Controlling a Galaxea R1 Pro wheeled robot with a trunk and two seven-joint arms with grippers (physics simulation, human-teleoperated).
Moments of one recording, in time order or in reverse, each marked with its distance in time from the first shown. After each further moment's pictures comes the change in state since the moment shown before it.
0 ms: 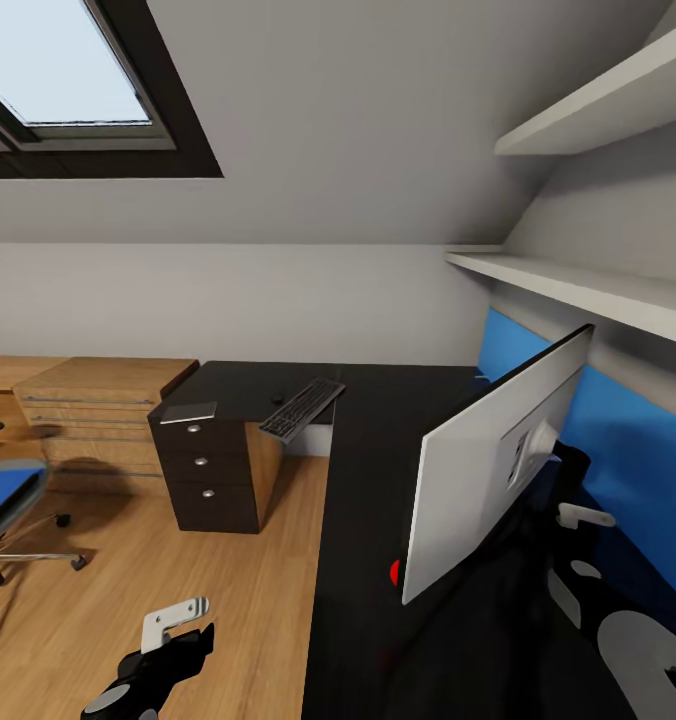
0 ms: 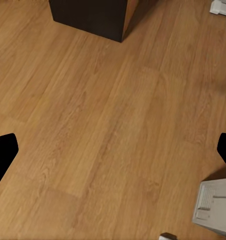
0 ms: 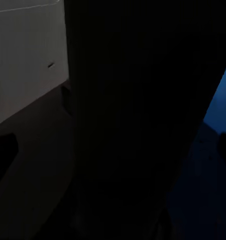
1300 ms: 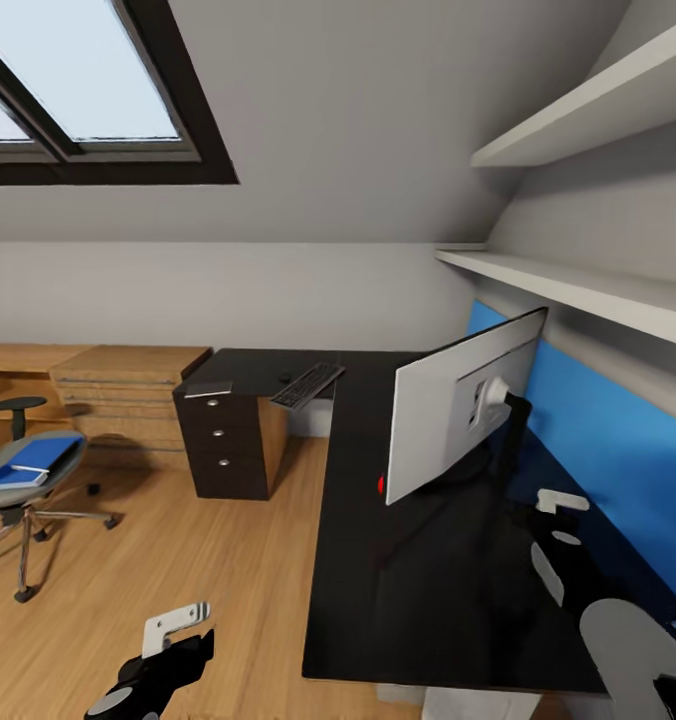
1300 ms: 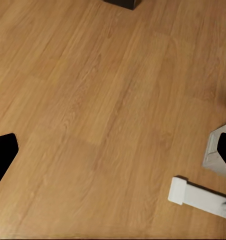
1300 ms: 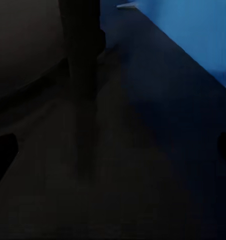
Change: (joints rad) left arm -0.001 0.003 -0.004 0.025 -0.002 0.000 0.004; right arm 0.012 0.052 -0.003 -0.201 0.008 0.373 0.003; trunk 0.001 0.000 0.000
